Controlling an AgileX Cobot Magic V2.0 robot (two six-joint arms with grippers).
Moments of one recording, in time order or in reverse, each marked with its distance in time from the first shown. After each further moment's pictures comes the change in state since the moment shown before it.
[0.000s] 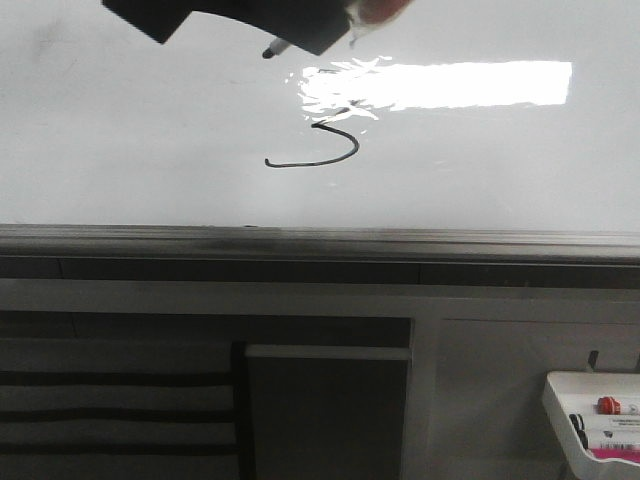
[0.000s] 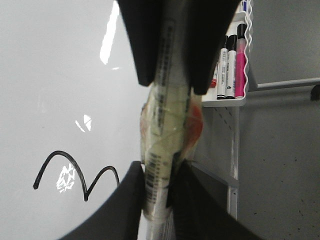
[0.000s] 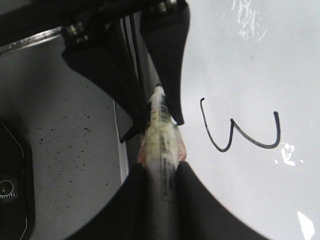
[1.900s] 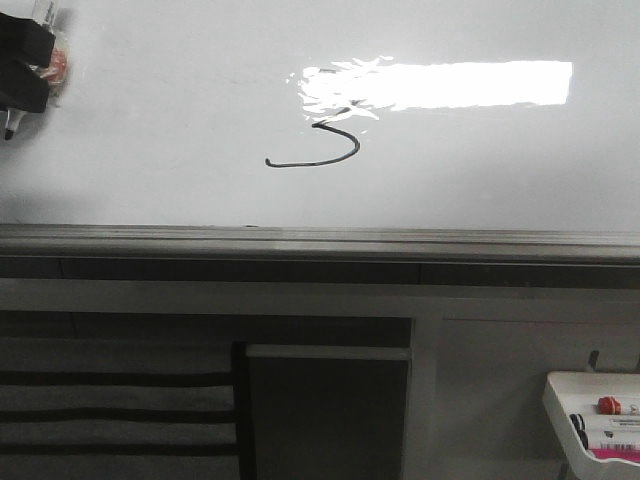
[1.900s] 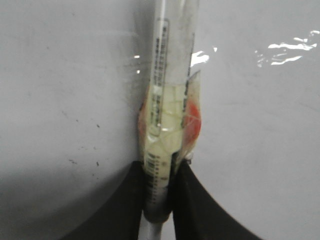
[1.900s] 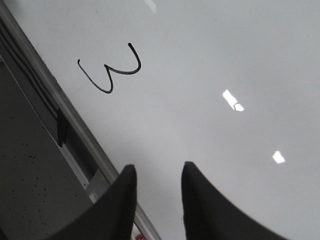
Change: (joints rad) left arm 0.522 -0.014 0.297 -0.348 -0.419 -0.429; right arm -0.313 -0.194 -0.004 -0.069 0.035 0.234
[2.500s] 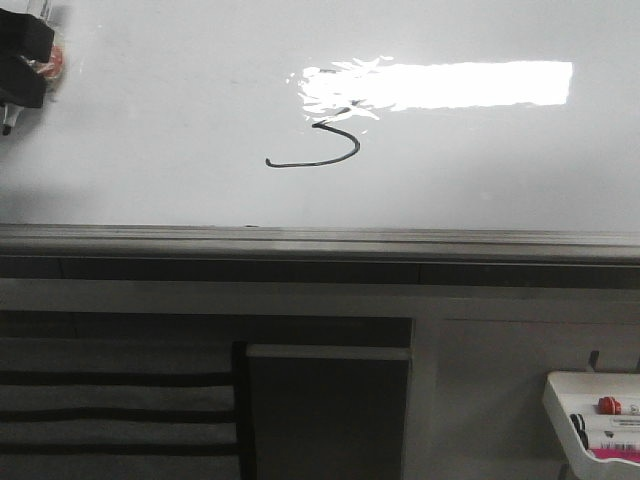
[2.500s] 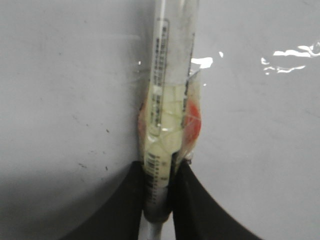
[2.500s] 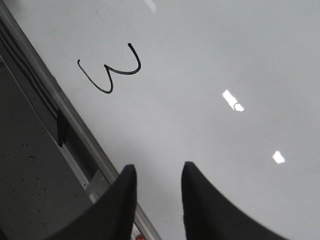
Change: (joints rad) left arm 0.000 0.000 0.000 -0.013 -0.027 0.000; right arm 0.000 0.000 0.000 0.000 0.000 0.001
